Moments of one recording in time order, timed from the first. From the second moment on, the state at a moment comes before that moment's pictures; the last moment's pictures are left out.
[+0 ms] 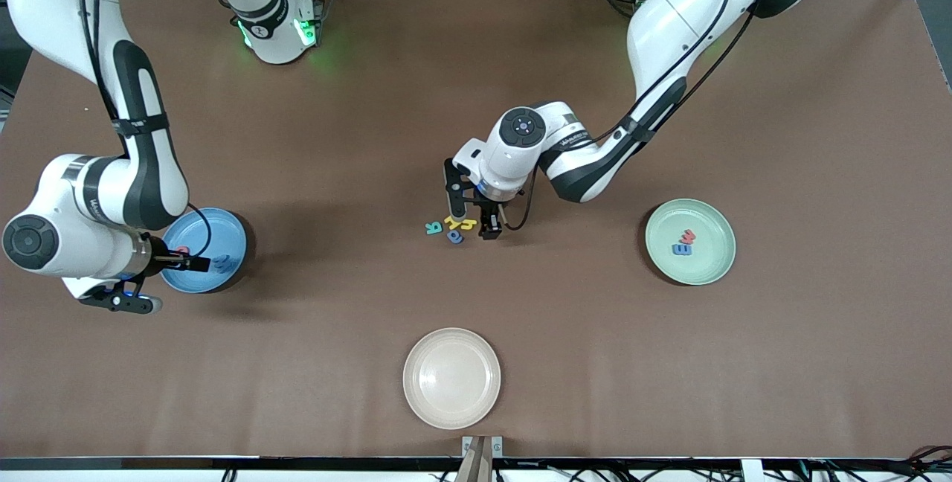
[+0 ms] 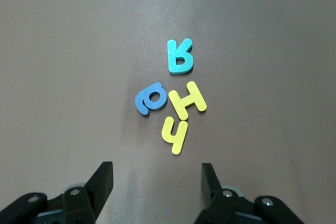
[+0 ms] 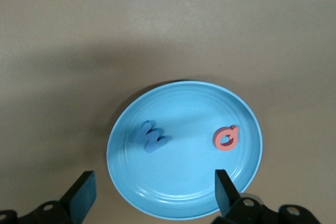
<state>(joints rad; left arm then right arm) -0.30 0.82 -0.57 -1.63 0.49 2.52 0.36 0.13 0.54 -0.24 -1.67 0.05 2.02 0.06</state>
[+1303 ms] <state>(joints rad) -0.37 0.91 -0.52 -1.60 0.45 2.64 0.35 0.13 0.54 -0.25 -1.67 0.05 2.02 0.05</state>
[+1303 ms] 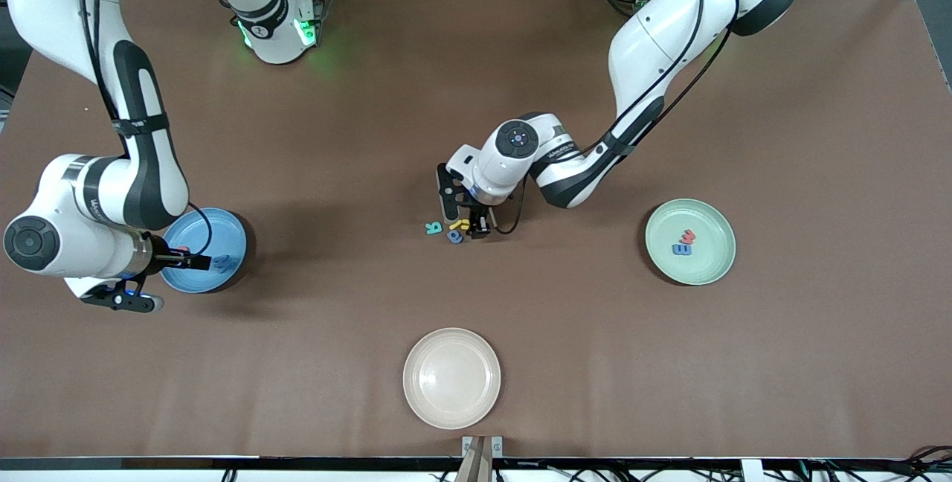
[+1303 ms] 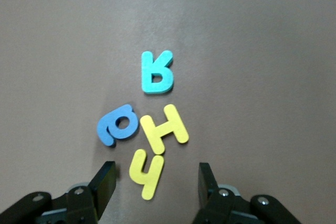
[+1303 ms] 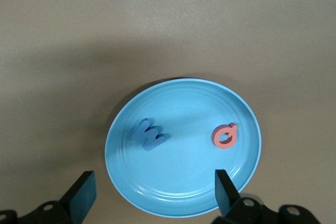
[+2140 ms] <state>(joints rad) -0.38 0.92 -0.51 -1.59 0.45 2.65 0.35 0.13 0.54 -0.25 -1.67 0.05 2.02 0.05</state>
